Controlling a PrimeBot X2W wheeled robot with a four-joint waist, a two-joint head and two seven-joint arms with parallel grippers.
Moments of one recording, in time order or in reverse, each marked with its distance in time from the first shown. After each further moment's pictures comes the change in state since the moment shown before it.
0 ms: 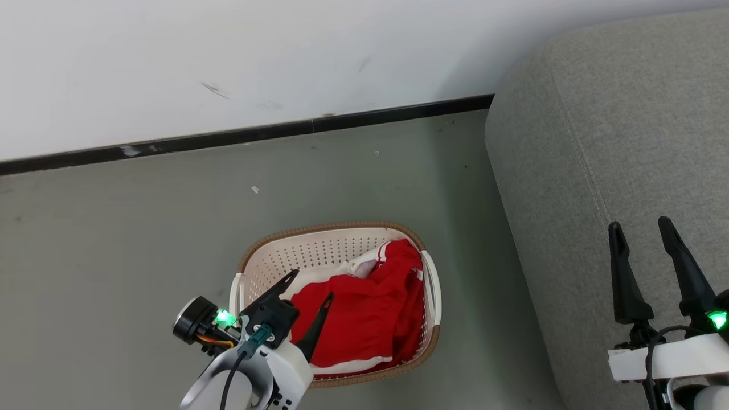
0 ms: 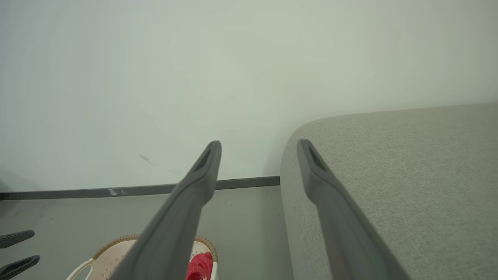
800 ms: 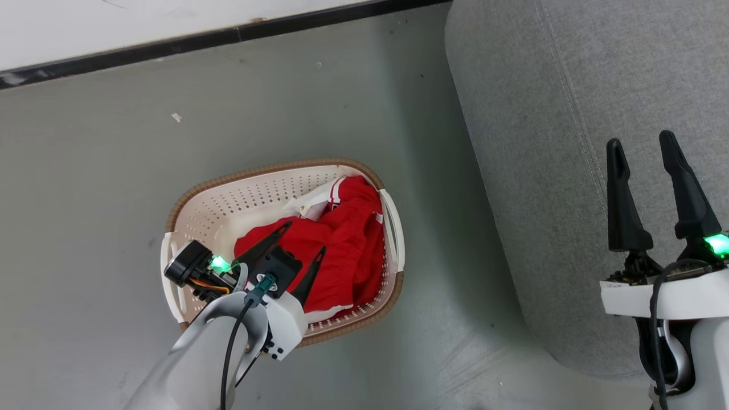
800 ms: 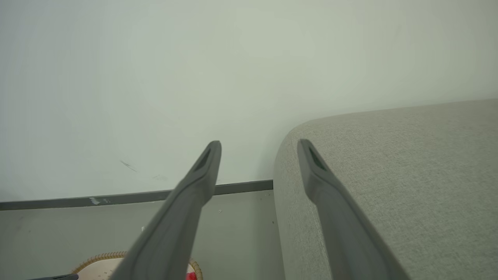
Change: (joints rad) left arm -0.188 -0.002 -0.035 0.112 0.068 -0.009 0.009; right arm -0.191 -0.001 0.053 -0.047 0.060 0.000 -0.001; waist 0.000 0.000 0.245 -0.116
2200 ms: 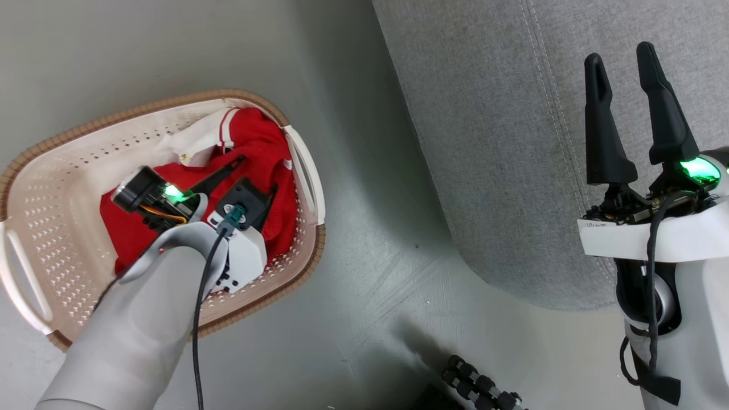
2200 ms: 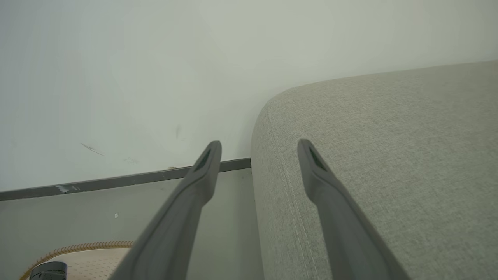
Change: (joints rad) left arm -0.237 0.067 -0.031 0.157 0.079 -0.016 0.027; right arm -0.220 -0.001 0.109 0.026 0.134 0.000 0.000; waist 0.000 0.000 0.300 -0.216
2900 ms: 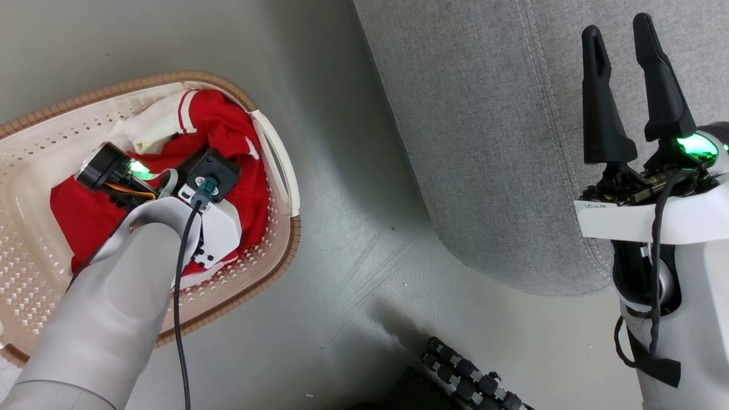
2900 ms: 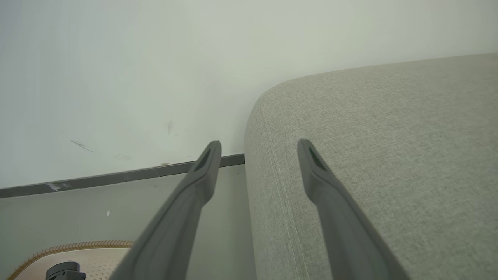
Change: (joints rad) left arm -0.071 0.034 0.027 0.049 0.009 0.027 0.015; right arm -0.063 0.000 0.026 0.009 0.053 0.000 0.000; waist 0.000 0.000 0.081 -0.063
